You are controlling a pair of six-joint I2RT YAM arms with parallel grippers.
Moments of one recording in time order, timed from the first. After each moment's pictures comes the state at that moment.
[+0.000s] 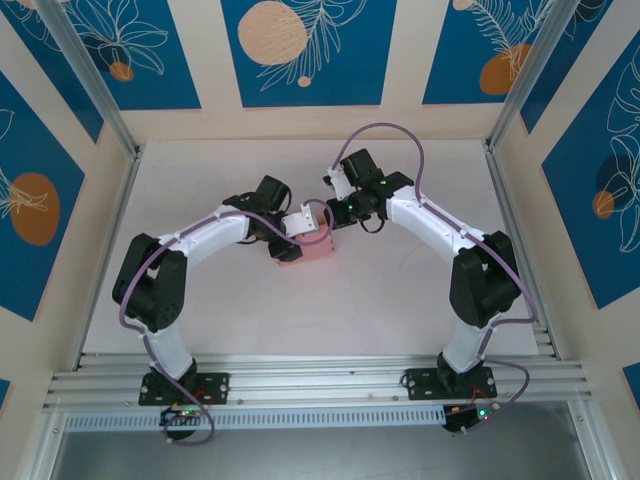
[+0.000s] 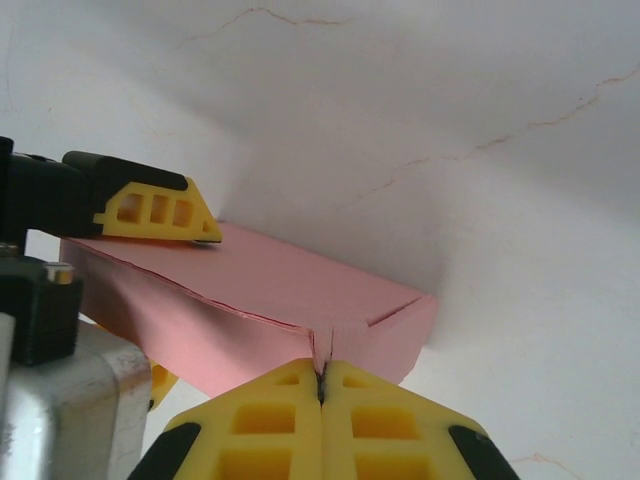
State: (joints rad) left arm -0.53 1.79 1.29 -0.64 0.27 0.70; right arm 0.54 1.77 1.49 -0.74 -0.28 0.18
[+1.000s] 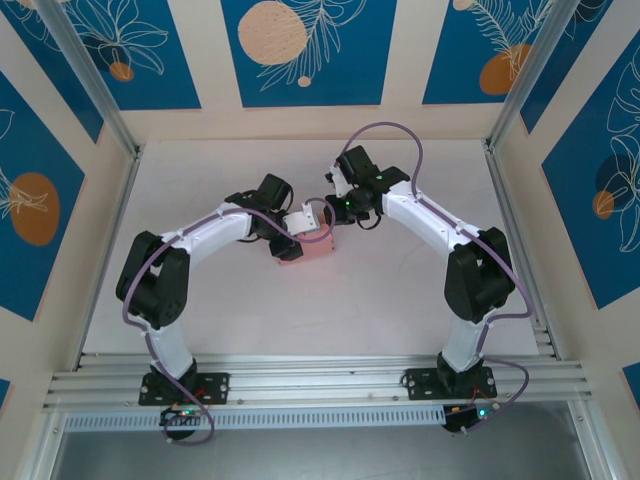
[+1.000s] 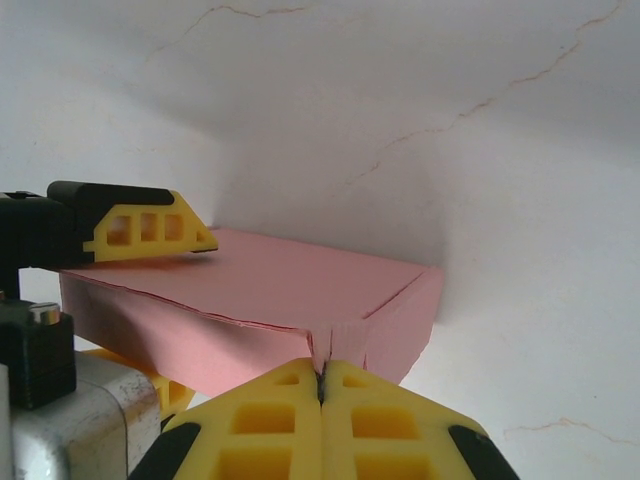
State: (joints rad) left arm -0.53 1.81 1.32 -0.66 0.26 0.70; right arm 0.55 1.81 1.55 -0.81 -0.25 0.32
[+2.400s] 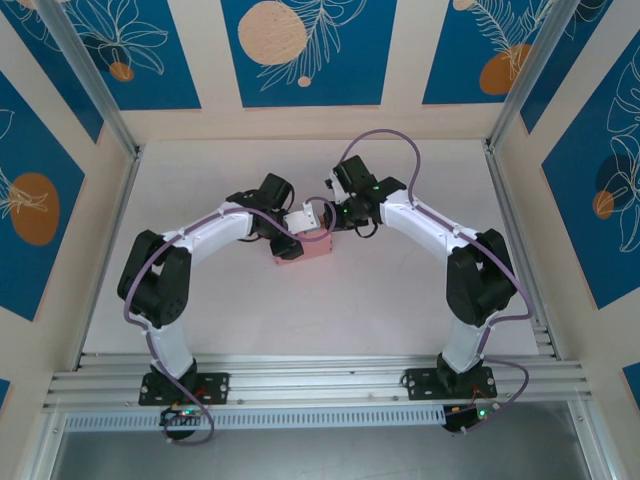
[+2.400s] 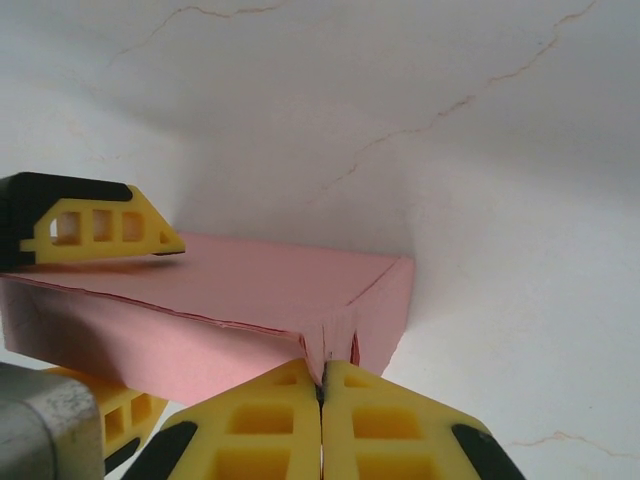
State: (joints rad) left arm -0.54 1.82 1.33 -0.66 0.25 0.69; right arm 0.56 1.78 1.46 -0.71 -0.19 0.35
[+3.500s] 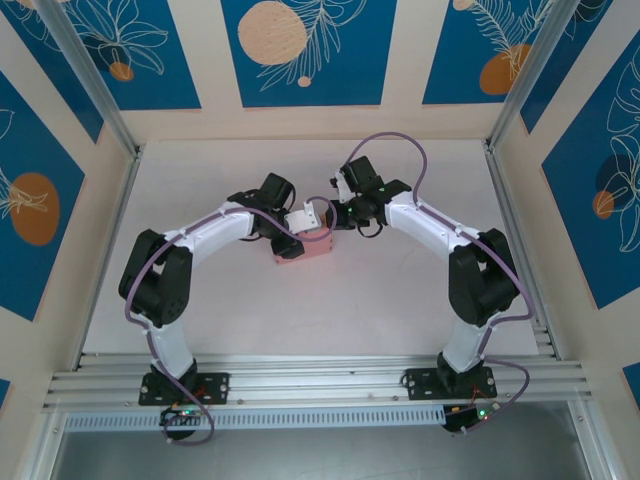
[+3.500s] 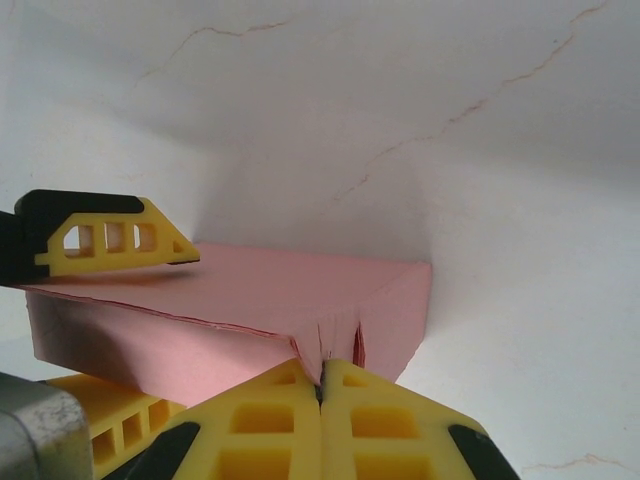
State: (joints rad) left arm -0.54 1.83 1.34 -0.65 0.24 0.69; right arm 0.52 1.77 1.40 -0.63 -0.26 0.37
